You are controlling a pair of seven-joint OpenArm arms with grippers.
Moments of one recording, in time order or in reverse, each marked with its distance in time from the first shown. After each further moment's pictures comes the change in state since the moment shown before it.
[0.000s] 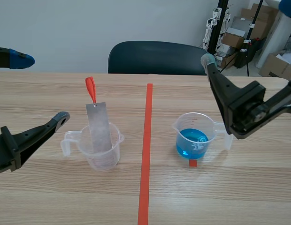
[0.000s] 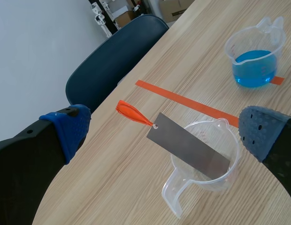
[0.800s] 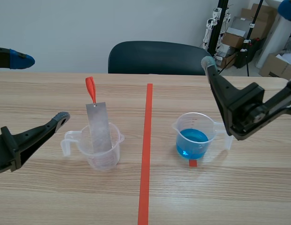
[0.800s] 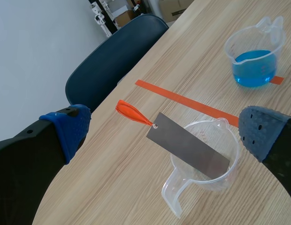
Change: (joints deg) left arm 0.0 0.0 0.0 0.0 0.0 0.0 0.1; right arm 0.0 0.0 0.0 0.0 0.0 0.0 -1.2
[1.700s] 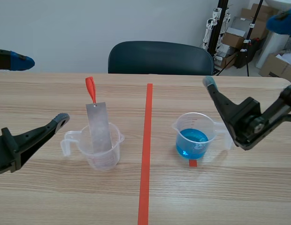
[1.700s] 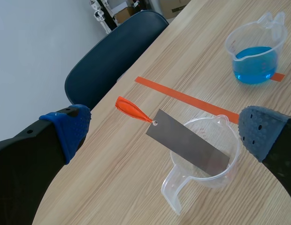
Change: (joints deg) left arm 0.3 0.0 0.0 0.0 0.0 0.0 0.8; right arm 1.3 8.1 0.0 0.0 0.1 0.2 -7.5
